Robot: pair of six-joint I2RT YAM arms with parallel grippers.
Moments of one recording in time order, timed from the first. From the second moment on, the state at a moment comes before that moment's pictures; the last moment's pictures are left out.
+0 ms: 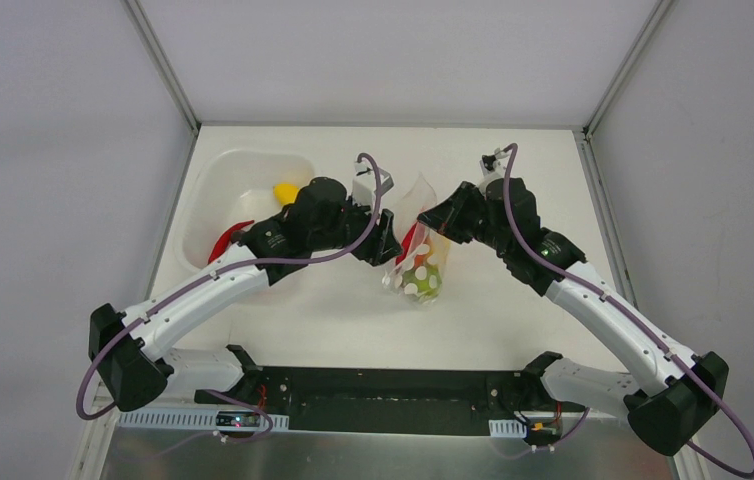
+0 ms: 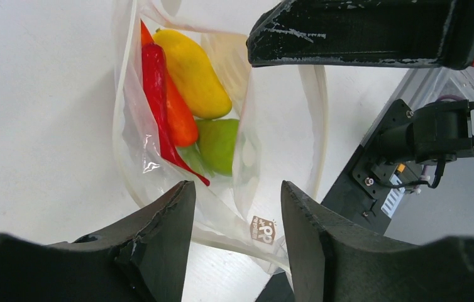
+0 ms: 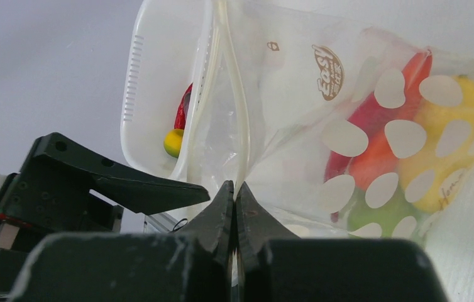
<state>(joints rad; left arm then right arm) -0.82 1.21 1.11 -0.35 0.20 -0.29 0.65 1.08 1.01 -0.33 -0.07 0.90</state>
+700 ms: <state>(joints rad) -0.43 1.09 1.08 -0.56 -0.49 -0.49 0.64 1.10 1.00 -0.33 -0.09 0.89</state>
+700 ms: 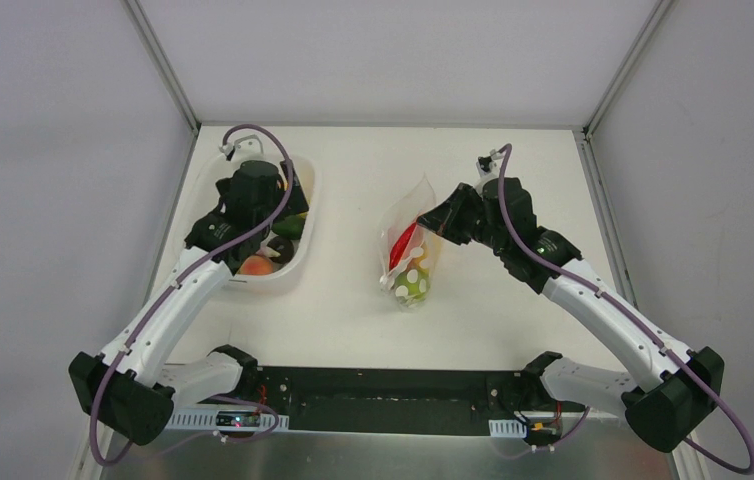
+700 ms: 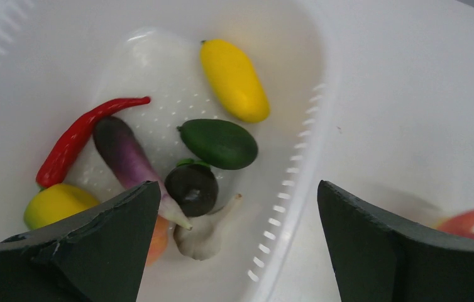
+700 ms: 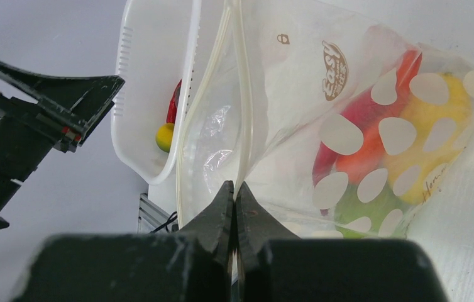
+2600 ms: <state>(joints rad) -0.15 1.48 0.98 -0.30 -0.35 -0.84 0.64 1.12 1.00 -0.34 -0.09 0.89</state>
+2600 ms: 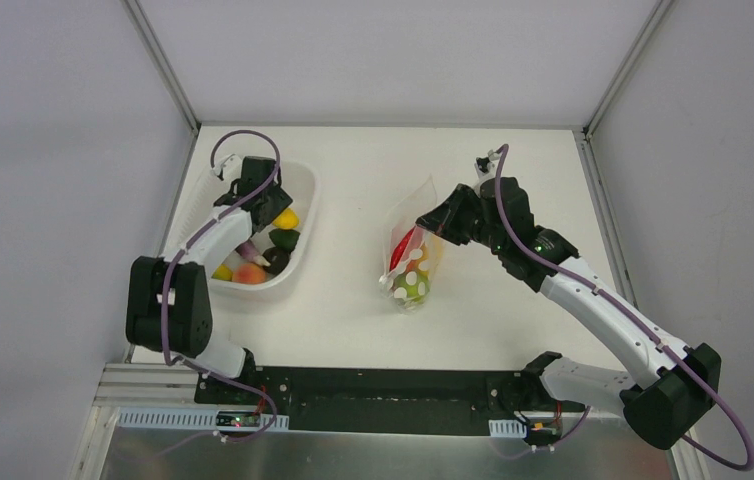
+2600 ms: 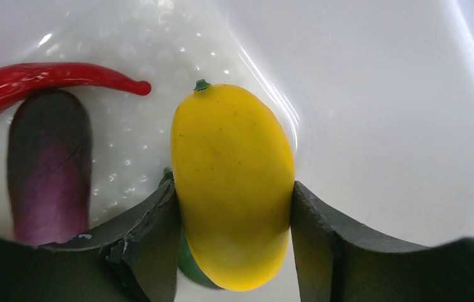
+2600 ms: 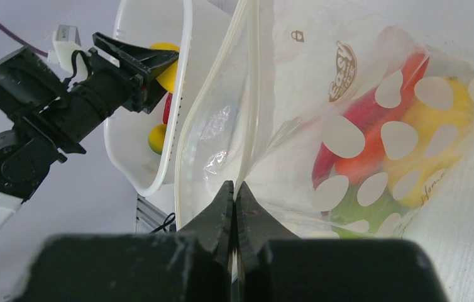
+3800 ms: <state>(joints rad) -0.68 1.00 1.08 -0.22 -0.03 -0.56 0.64 1.11 0.98 -0.32 -0.12 0.93</state>
